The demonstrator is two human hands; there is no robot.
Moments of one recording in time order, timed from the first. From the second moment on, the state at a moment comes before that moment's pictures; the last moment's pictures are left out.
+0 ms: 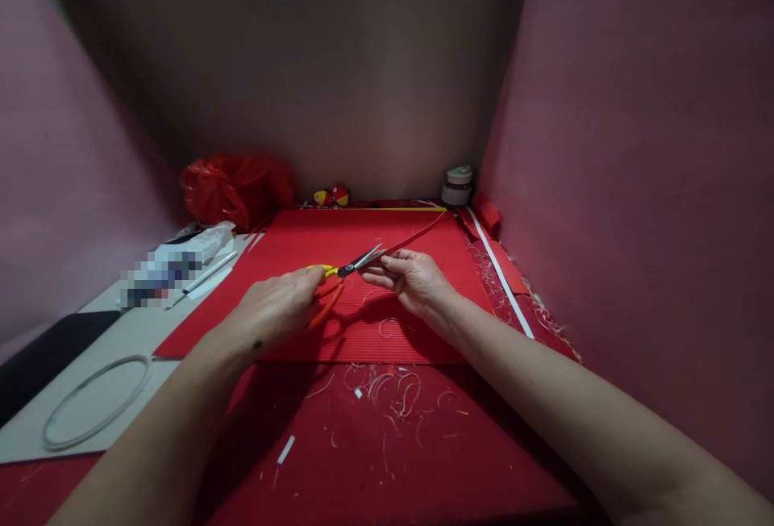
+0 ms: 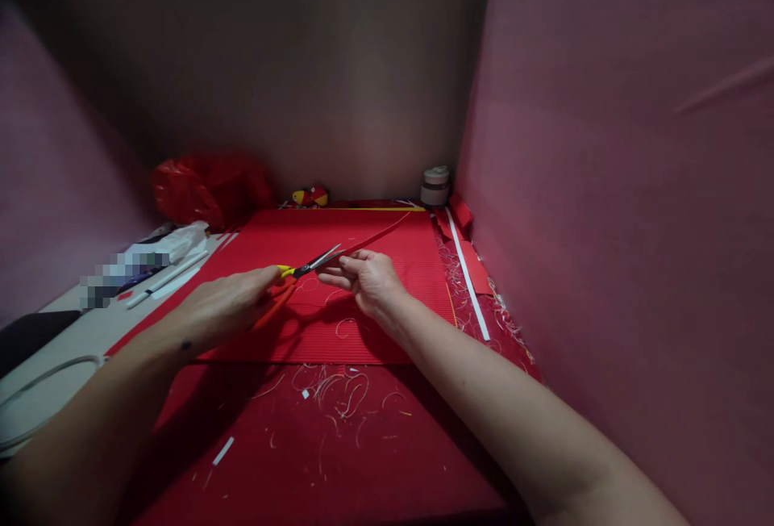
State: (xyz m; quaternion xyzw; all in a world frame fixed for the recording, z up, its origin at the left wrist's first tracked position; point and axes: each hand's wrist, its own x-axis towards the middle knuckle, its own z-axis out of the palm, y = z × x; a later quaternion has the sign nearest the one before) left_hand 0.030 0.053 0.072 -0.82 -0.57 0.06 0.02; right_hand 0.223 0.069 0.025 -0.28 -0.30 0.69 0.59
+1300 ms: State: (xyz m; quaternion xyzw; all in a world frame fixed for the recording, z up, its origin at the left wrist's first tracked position) left_hand 0.036 0.050 0.075 -0.83 -0.54 0.13 0.07; right_hand 0.225 0.067 0.027 -0.29 -0.32 0.69 0.57
